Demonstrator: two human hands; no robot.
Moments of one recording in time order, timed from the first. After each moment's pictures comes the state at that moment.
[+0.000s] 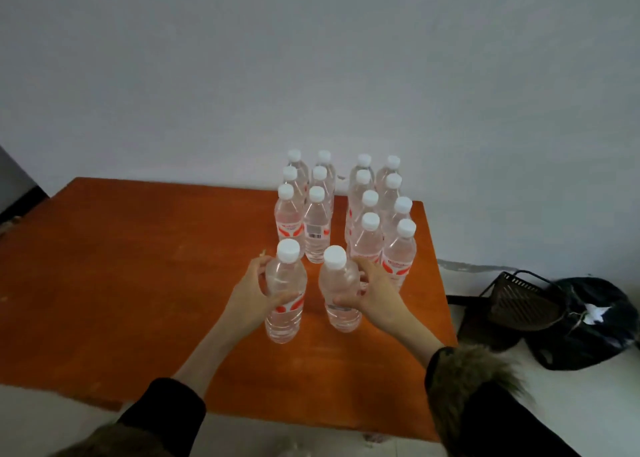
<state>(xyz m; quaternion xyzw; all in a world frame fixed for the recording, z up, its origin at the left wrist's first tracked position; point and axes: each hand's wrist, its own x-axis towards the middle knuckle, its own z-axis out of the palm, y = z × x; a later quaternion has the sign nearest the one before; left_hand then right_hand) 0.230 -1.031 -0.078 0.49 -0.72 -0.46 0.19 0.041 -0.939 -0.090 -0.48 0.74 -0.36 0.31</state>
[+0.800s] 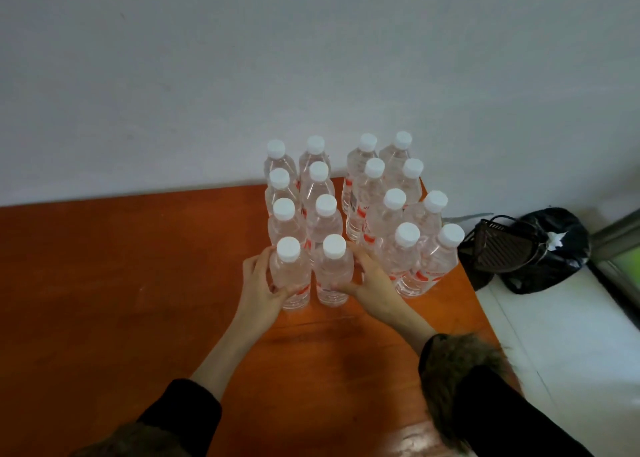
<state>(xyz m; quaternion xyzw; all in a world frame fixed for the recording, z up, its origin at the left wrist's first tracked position) 0.193 -1.183 -0.139 0.42 -0.75 -0.50 0.14 0.043 -1.068 -0.134 -0.36 0.79 -0.39 0.32</state>
